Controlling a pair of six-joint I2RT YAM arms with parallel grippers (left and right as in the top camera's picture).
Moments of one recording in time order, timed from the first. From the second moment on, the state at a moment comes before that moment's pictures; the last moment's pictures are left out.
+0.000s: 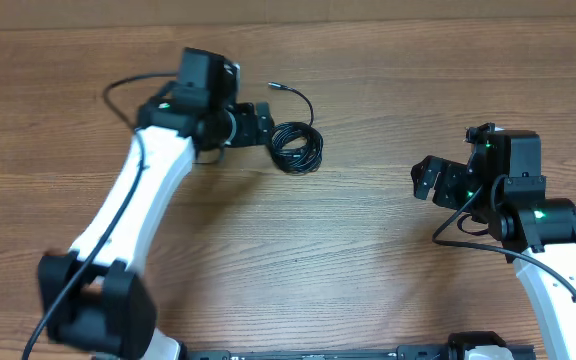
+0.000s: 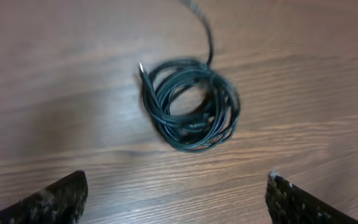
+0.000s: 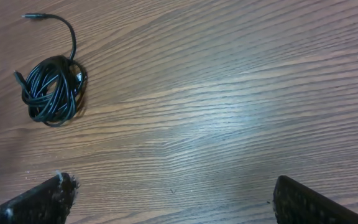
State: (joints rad) left arm -0.26 1.73 1.44 -0.78 0.25 -0.37; right arm 0.04 1.12 0.98 -0.84 -0.12 0.31
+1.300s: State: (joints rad) left arm -0.40 2.07 1.44 -0.57 0.08 -0.65; right arm 0.04 1.12 0.98 -0.87 -0.12 0.31
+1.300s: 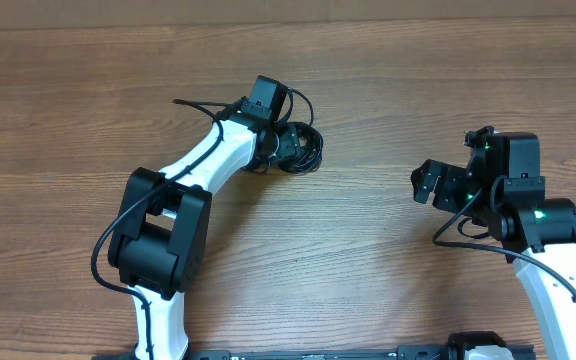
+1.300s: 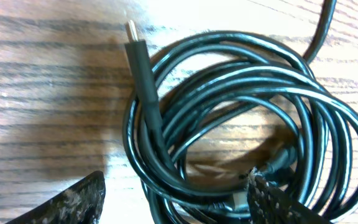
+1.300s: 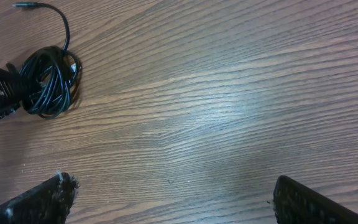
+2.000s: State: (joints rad) left arm -0.41 2.10 1.45 -0.57 0.03 -0.68; right arm 0.04 1.12 0.98 -0.87 -0.12 0.31
